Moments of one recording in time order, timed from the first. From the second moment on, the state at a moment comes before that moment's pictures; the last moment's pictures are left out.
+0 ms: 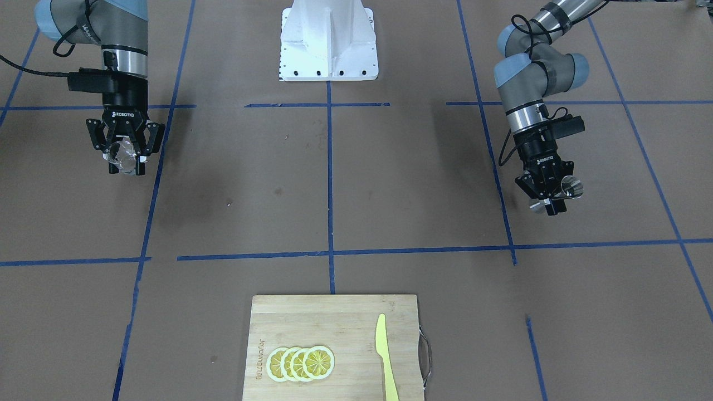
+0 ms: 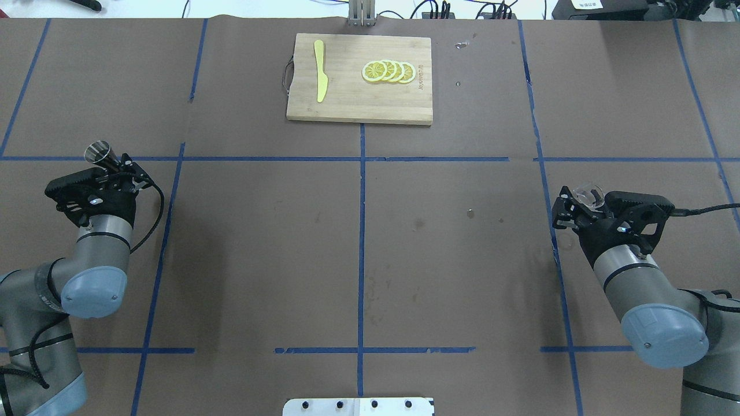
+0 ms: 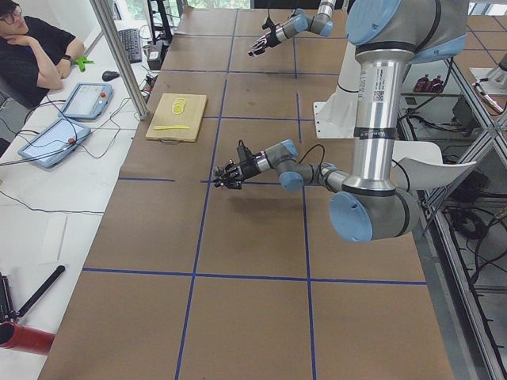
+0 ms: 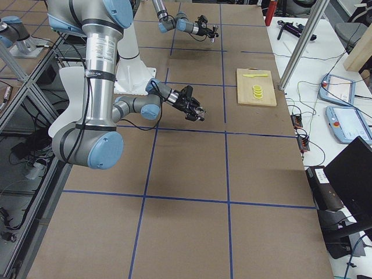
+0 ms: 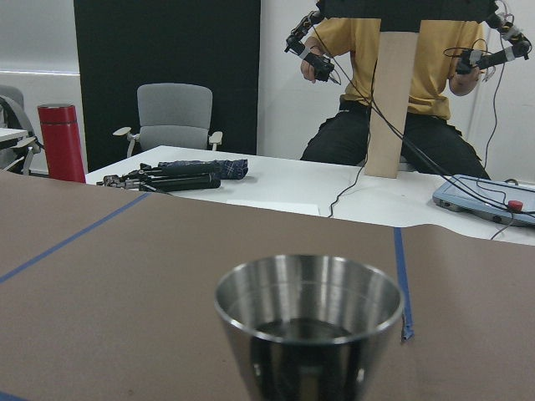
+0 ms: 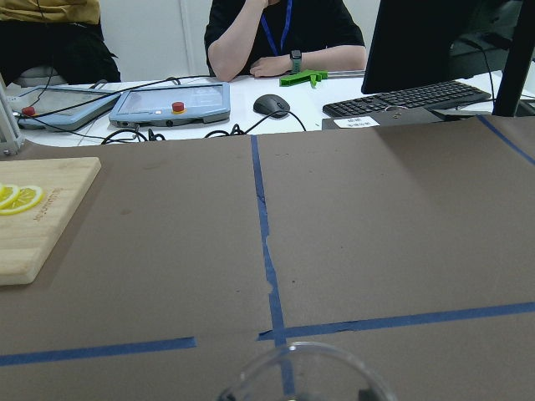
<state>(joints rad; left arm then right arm) -0.42 -1.63 -1.66 -2.18 -0.65 -1.63 0.30 -1.72 2.01 -0.99 0.79 1.44</state>
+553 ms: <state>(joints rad) -0.36 -1.63 -1.68 -2.07 -0.62 -1.68 0.28 -1.72 2.01 -0.99 0.76 1.45</state>
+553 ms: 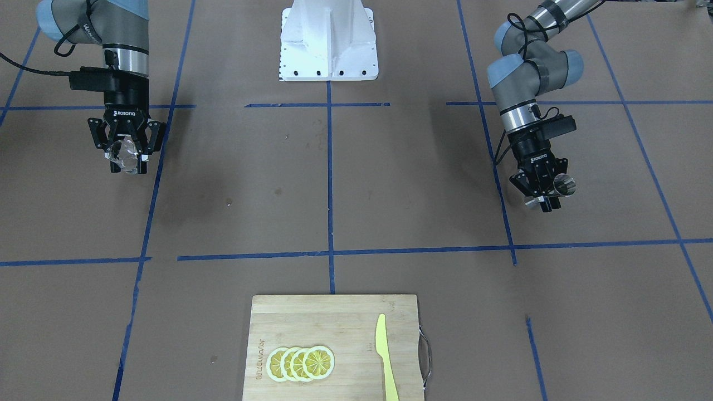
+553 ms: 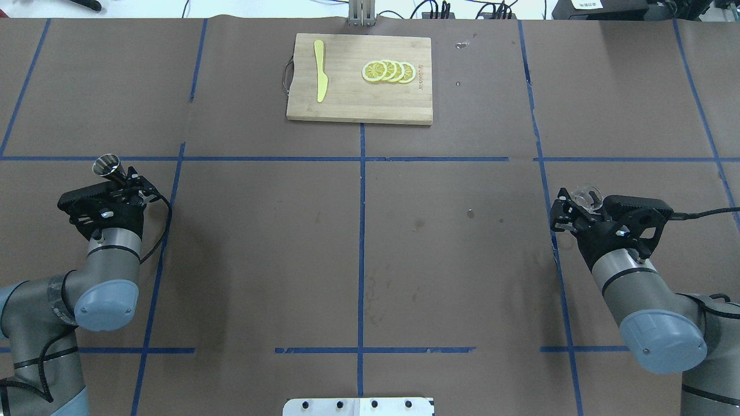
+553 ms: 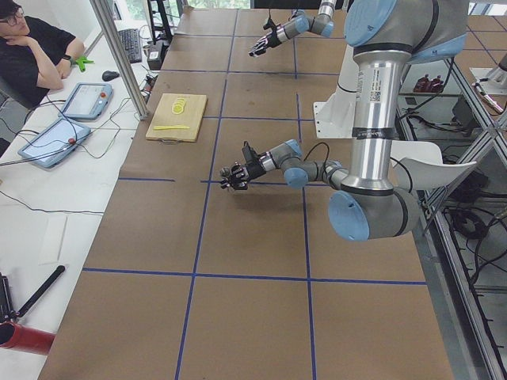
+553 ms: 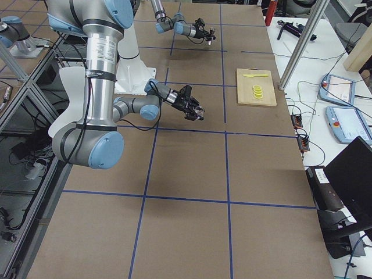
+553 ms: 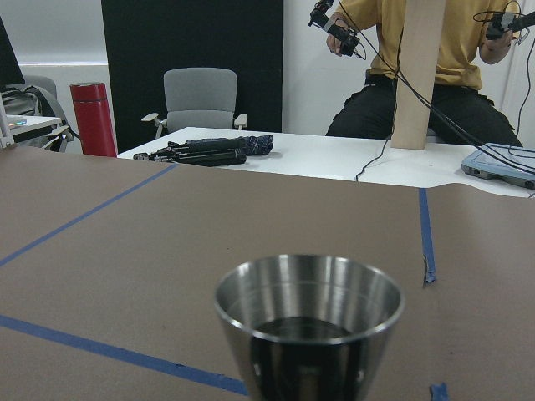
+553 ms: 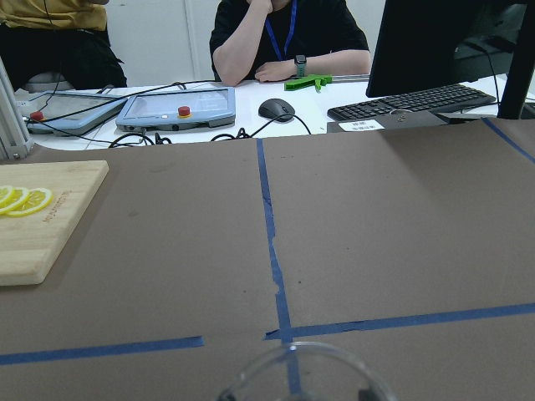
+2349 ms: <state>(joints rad) -0.30 -1.62 -1.68 -2.05 -0.58 -1.76 0.23 -1.72 2.01 -0.99 0.70 1.45</state>
